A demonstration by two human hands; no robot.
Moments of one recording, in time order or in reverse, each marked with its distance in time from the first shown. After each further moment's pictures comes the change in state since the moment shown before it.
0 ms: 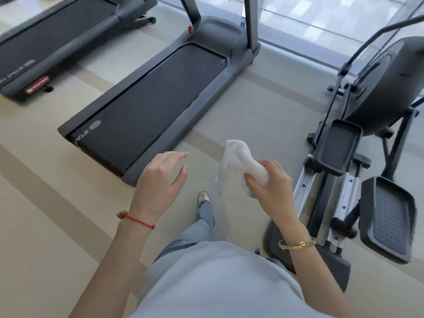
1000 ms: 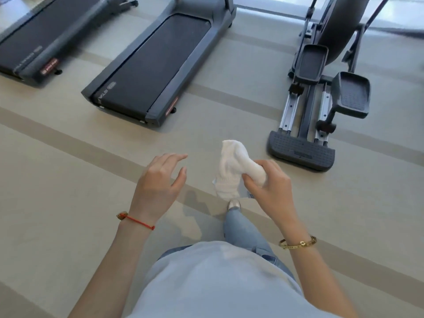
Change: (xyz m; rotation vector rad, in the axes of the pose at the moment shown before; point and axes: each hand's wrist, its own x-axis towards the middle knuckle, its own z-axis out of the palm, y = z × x) left_hand -0.600 -0.034 -0.177 0.025 -0.117 0.146; right_hand -0.648 -0.164 0.019 0.015 0.108 0.077
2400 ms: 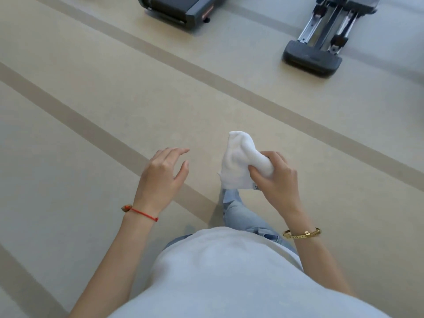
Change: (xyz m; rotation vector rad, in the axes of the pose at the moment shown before) left_hand -0.984 0.209 -0.030 0.027 0.039 -0.175; right_hand -0.943 -0.041 -0.181 0.008 -0.158 0.015
